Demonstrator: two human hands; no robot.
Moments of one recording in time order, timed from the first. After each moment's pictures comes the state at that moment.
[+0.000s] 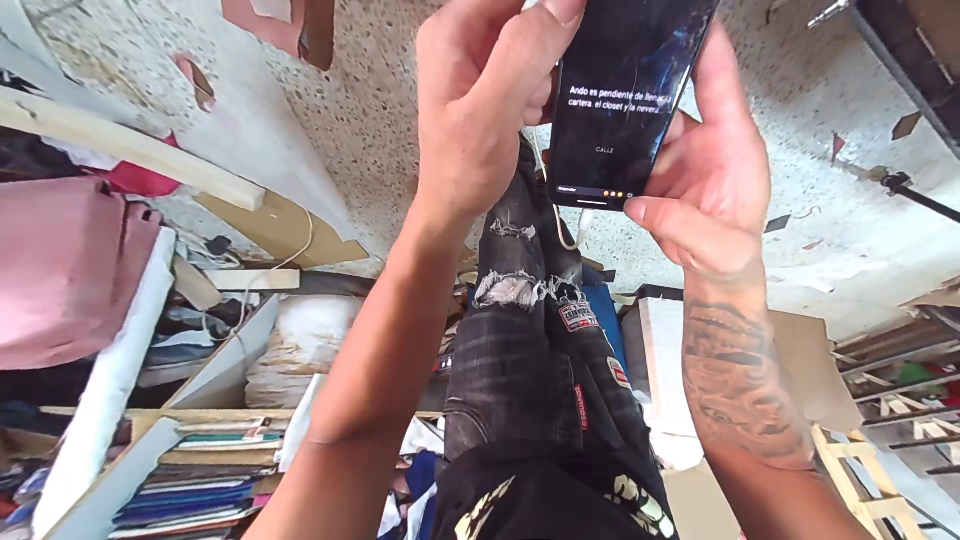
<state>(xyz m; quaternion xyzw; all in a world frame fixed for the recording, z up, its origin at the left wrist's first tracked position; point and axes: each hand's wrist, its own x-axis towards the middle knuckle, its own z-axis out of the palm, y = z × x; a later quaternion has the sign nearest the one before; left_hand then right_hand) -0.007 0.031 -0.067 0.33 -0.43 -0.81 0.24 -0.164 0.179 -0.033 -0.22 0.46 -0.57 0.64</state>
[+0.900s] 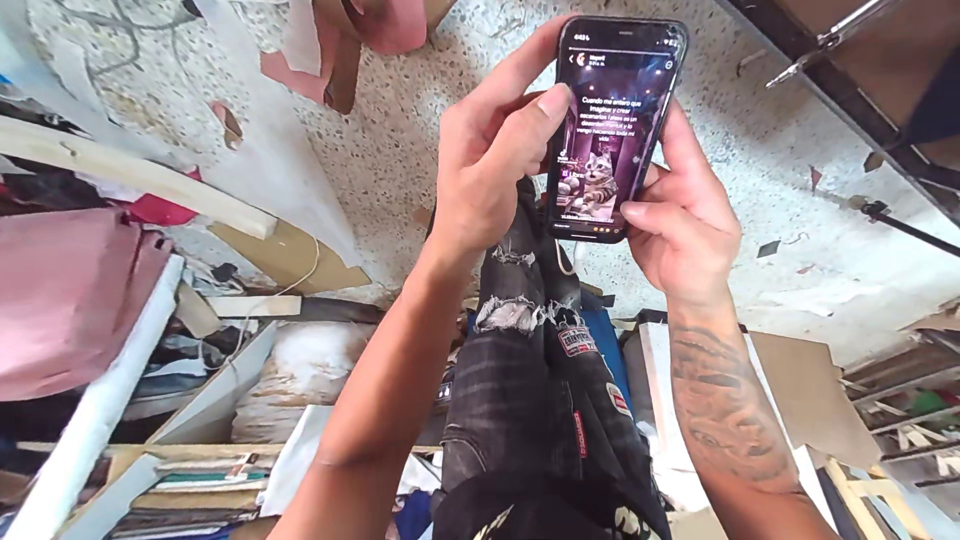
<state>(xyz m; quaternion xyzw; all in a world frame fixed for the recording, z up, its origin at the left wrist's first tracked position) -0.003 0.026 -0.061 0.29 -0.44 -0.82 0.23 -0.155 0.170 -0.031 -0.19 0.51 -0.56 0.62</state>
